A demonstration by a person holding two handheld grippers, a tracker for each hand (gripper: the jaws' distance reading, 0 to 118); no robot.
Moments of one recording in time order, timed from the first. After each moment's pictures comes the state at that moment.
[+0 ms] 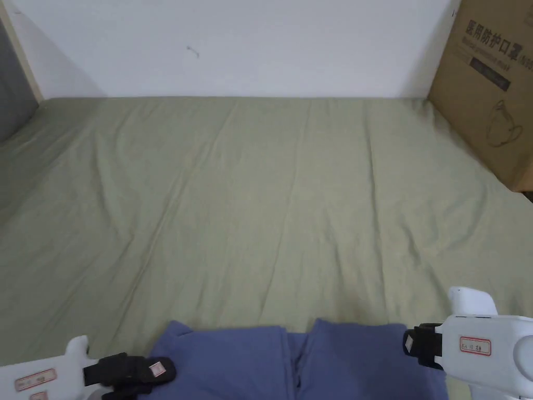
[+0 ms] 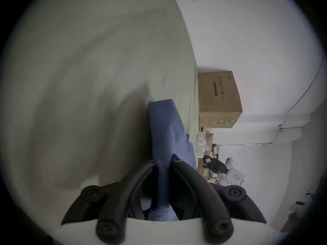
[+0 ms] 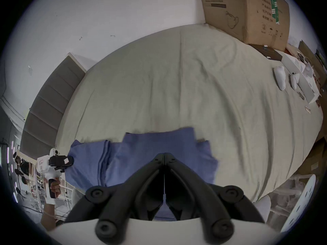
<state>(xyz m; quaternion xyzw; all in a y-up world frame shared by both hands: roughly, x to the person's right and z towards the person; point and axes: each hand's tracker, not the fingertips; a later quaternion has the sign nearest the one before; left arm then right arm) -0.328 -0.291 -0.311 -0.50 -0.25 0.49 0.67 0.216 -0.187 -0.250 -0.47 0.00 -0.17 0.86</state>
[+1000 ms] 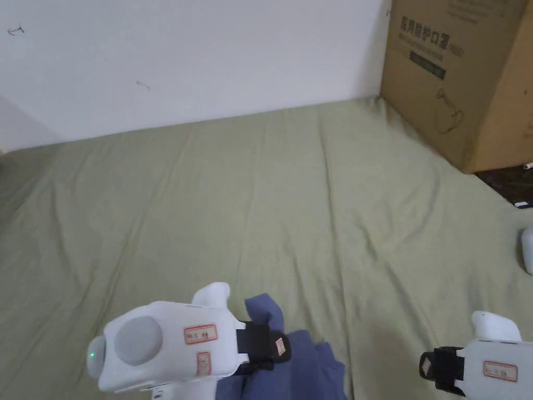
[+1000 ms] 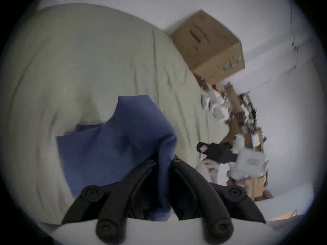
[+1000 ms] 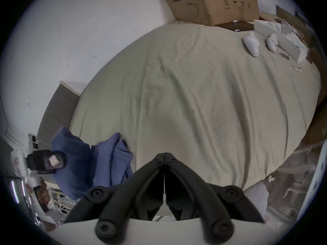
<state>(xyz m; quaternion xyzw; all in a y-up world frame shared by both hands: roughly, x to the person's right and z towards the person) -0.039 -0.173 -0.314 -0.54 -0.34 0.17 0.75 0.304 -0.214 -0.185 -0.44 -0.05 -0.29 0.85</state>
